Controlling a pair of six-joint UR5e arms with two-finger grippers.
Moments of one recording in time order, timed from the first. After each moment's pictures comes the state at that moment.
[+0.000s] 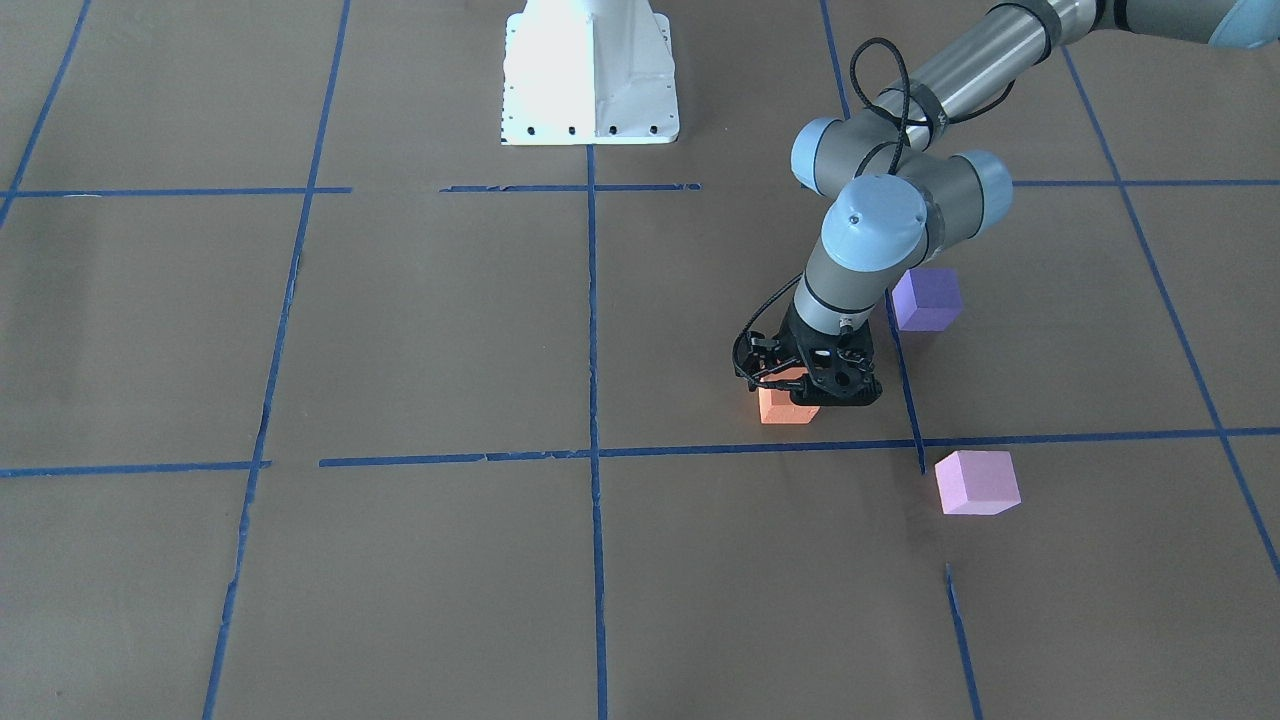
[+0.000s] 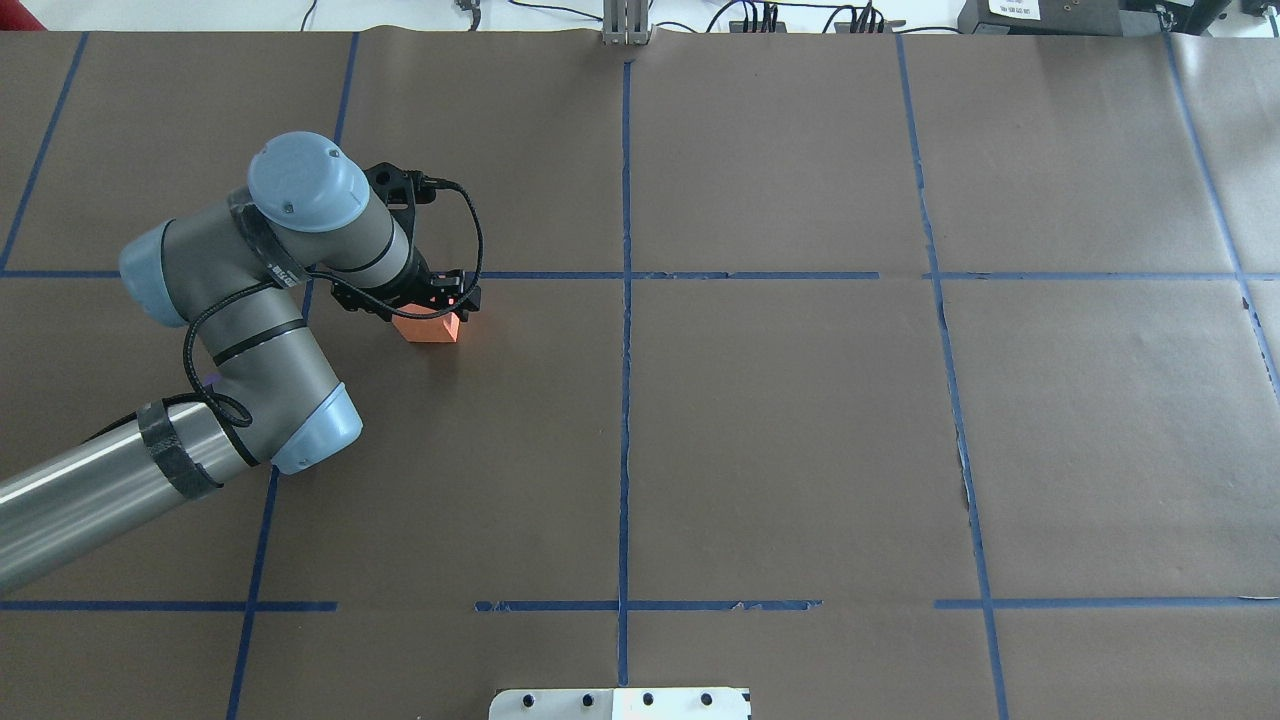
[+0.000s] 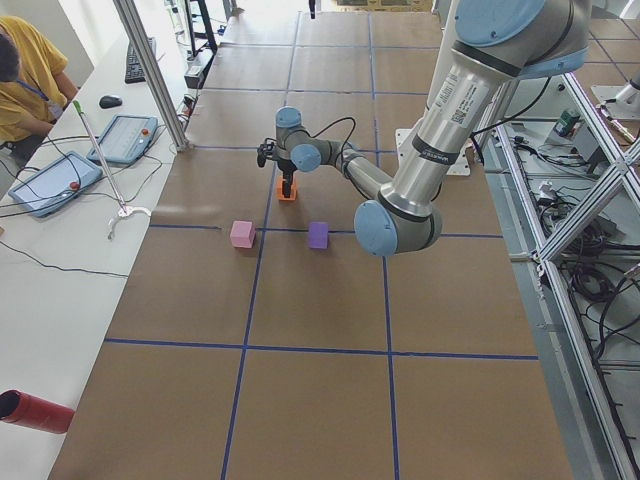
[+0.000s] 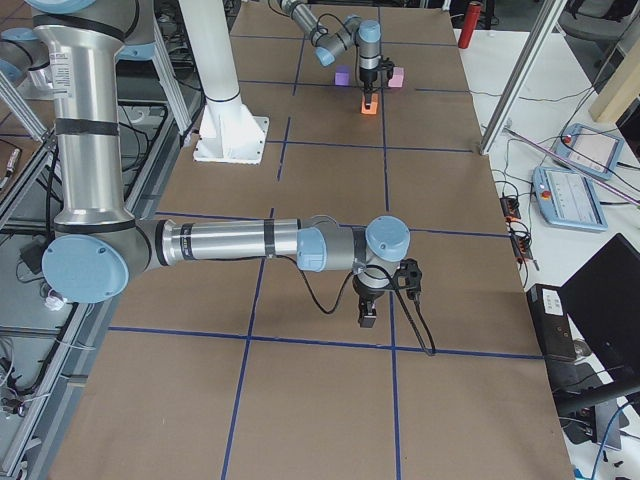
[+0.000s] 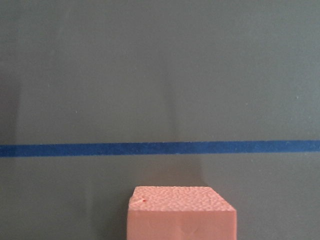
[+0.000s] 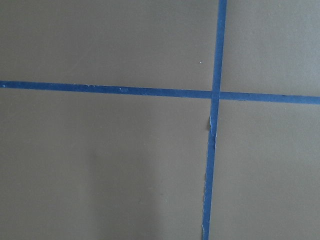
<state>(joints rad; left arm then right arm) -0.69 -2.13 -1.46 -1.87 -1.98 -1.05 1.46 -1.56 1.64 -1.61 2.38 0.06</state>
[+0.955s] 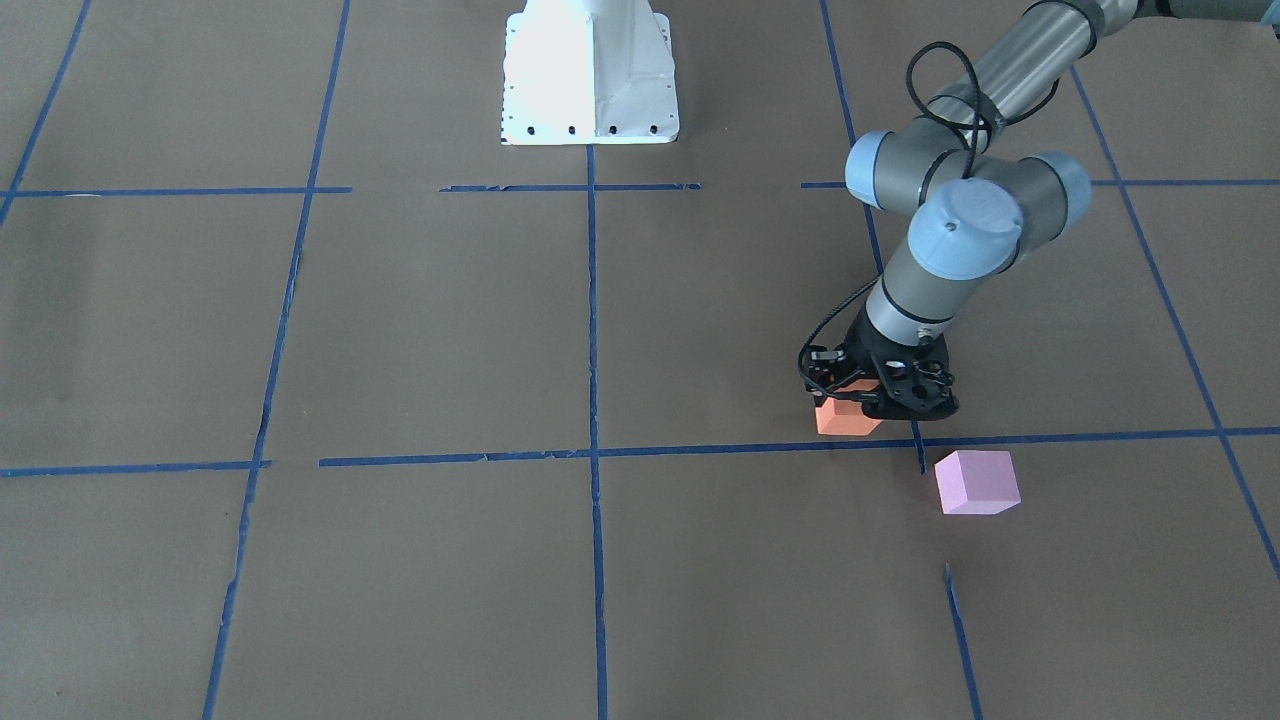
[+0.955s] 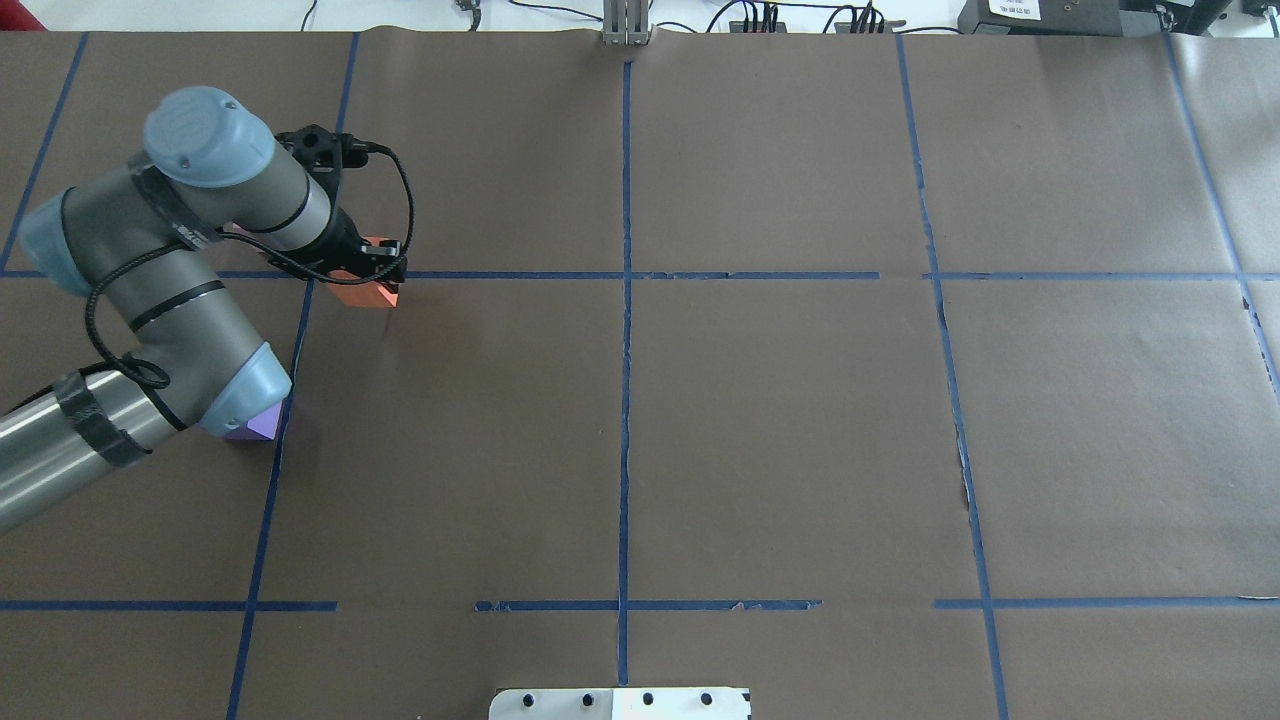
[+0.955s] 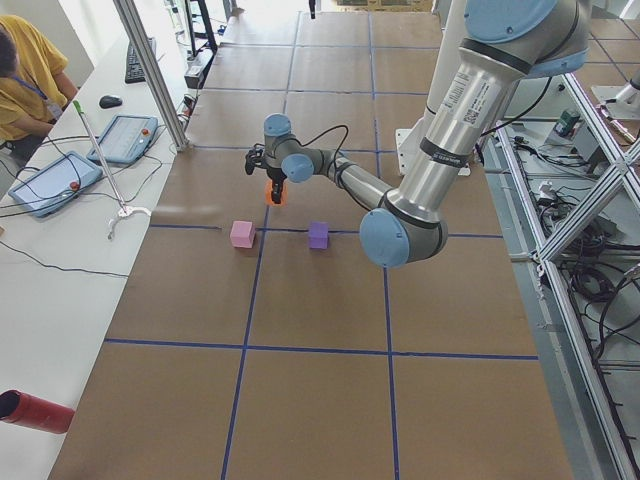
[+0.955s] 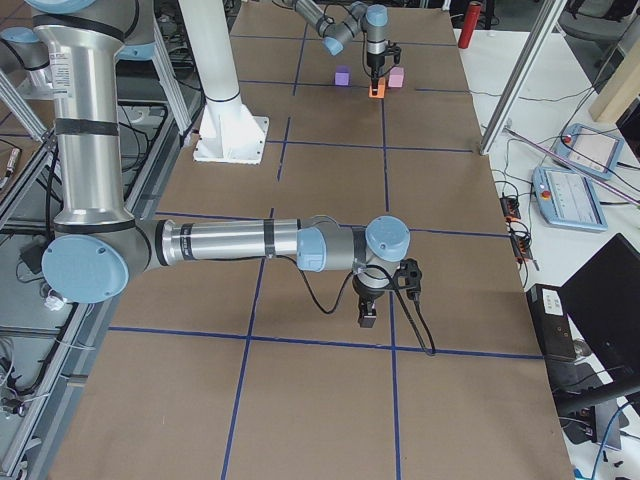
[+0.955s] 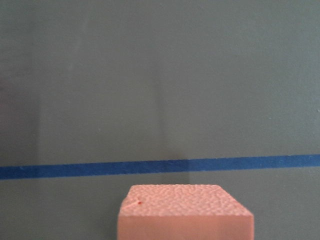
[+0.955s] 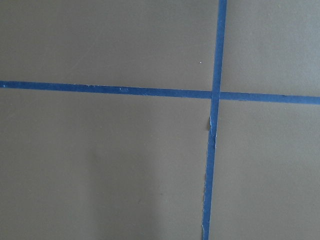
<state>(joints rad) -0.83 -2.02 -1.52 -1.89 -2.05 -0.91 1.46 -1.56 1.64 -1.61 2.38 0.06</state>
